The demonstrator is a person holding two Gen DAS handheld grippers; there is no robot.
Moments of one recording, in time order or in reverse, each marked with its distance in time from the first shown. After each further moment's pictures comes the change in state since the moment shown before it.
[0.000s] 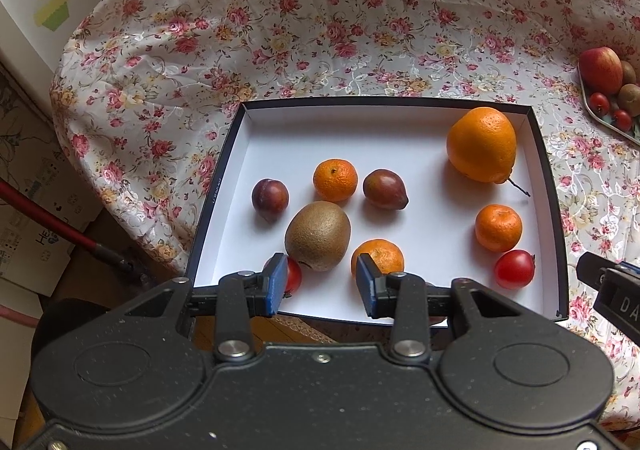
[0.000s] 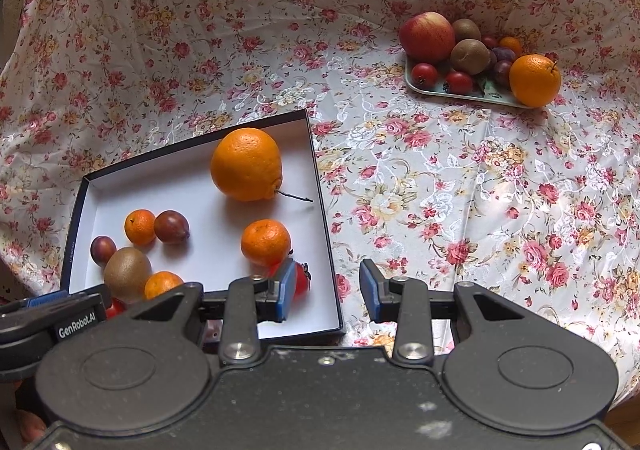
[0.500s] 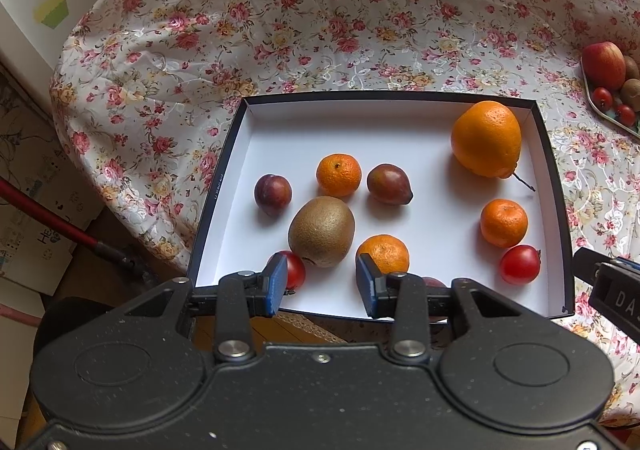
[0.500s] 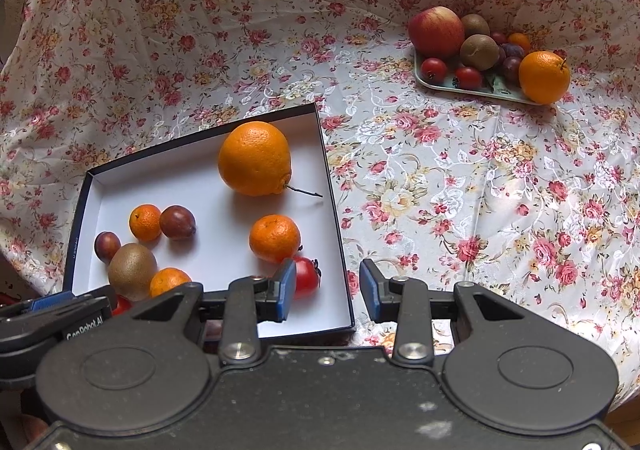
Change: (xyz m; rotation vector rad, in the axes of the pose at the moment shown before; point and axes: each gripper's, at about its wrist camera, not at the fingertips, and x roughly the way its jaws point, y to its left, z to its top) left arm 0.003 0.000 0.000 0.006 0.009 0.006; right arm 0.004 0.005 0.000 -0.006 0.018 0.011
